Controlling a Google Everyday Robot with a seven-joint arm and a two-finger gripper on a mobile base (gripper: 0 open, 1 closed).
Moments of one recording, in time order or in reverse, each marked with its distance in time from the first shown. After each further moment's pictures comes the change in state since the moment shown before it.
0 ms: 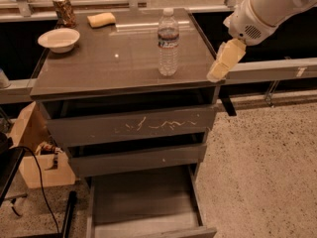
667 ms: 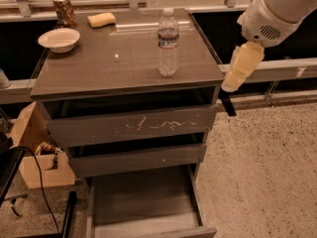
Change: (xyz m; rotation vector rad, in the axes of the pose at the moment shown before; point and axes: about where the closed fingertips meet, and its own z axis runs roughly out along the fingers) arm 0.015 0.040 -0.048 0.041 0.149 -0.037
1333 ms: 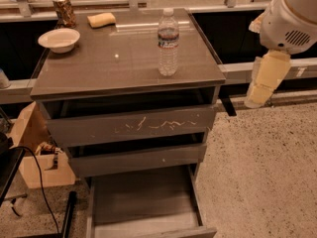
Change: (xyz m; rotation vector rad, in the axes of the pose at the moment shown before) arm 0.027 0.043 -0.039 -0.043 0.099 -0.084
